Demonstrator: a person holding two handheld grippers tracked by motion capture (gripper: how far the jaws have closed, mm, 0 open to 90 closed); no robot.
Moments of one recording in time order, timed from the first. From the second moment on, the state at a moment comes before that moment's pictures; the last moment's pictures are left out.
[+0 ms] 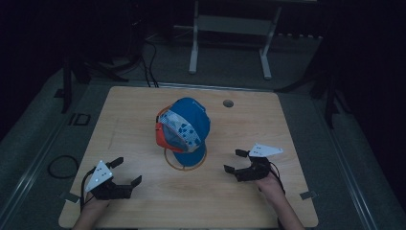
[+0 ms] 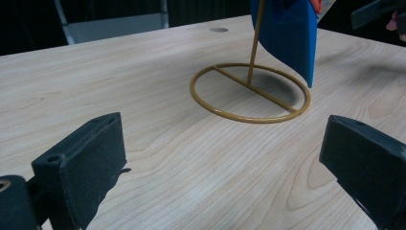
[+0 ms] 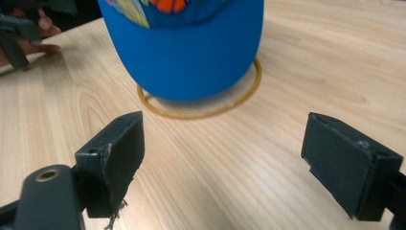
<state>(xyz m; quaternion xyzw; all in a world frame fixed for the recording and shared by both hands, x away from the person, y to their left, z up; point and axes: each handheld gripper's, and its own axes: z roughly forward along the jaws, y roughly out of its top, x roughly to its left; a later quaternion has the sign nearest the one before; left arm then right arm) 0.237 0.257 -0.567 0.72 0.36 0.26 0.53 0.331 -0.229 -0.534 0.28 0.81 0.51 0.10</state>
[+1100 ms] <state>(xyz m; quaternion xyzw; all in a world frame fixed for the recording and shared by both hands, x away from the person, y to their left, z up) 0.236 0.262 -0.569 0.71 0.36 0.26 0.54 0.324 -0.301 -0.562 0.32 0.82 0.44 0.16</state>
